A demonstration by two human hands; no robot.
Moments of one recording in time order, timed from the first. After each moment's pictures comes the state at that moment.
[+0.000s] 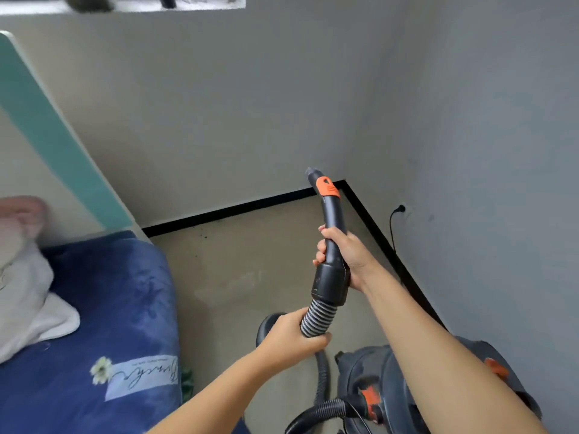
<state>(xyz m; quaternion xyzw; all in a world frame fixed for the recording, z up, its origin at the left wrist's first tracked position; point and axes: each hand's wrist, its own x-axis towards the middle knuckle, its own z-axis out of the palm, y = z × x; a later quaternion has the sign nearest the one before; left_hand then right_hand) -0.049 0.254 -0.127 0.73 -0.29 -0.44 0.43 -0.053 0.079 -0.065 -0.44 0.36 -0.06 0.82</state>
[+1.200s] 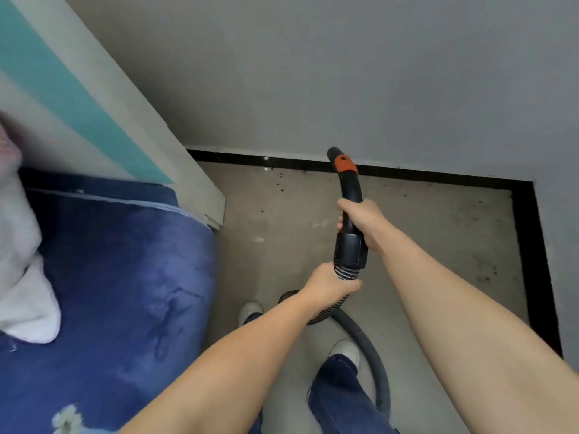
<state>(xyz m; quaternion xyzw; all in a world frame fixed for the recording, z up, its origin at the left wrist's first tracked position) 0.306 0.153 -0.397 0.72 0.06 -0.46 0.52 0.388 0.033 -0.384 -0.62 0.42 0.20 0.63</state>
